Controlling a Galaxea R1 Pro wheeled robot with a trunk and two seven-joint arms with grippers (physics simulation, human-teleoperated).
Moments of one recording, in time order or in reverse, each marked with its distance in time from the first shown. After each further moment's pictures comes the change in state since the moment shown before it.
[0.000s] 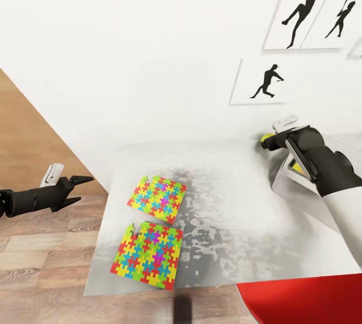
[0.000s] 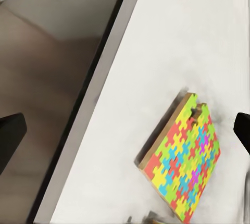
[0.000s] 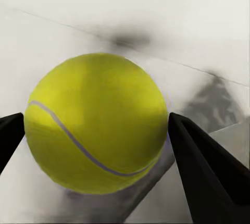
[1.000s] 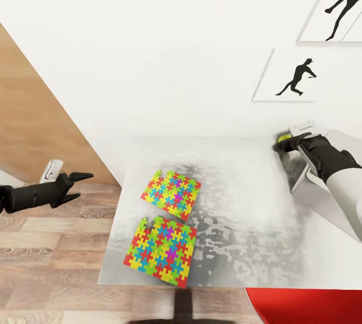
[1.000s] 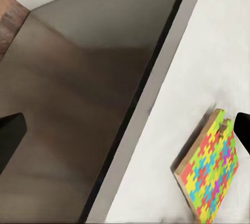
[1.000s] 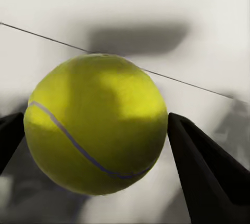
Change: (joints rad) left arm -0.027 0.003 -0.004 0.000 -0.004 0.003 0.011; right arm -0.181 -0.002 -0.002 0.637 0.021 -0.500 -0.054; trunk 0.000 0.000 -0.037
